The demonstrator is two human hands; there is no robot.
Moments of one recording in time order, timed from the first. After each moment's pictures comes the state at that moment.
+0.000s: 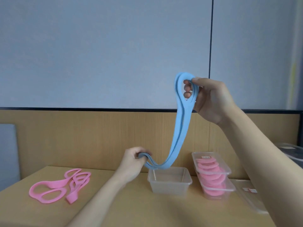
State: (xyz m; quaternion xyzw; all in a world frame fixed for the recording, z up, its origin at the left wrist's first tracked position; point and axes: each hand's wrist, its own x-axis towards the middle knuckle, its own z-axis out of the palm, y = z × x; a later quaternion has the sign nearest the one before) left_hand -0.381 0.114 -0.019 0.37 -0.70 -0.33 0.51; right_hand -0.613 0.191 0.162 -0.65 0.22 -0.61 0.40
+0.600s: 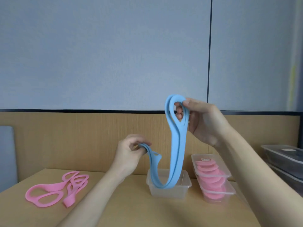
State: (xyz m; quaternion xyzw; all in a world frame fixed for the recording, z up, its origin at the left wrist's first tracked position) left_hand -0.383 0.130 0.014 0.28 -0.67 -0.30 0.62; right_hand -0.598 0.198 0.121 -0.65 0.22 -0.58 0.44
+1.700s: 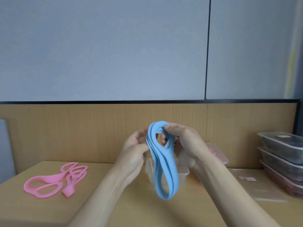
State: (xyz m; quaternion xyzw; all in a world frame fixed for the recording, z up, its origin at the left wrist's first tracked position) left_hand -0.400 0.152 0.002 0.18 -0.56 -0.59 0.56; right_hand -0.555 0.189 0.039 -0.49 0.32 -0.63 0.50
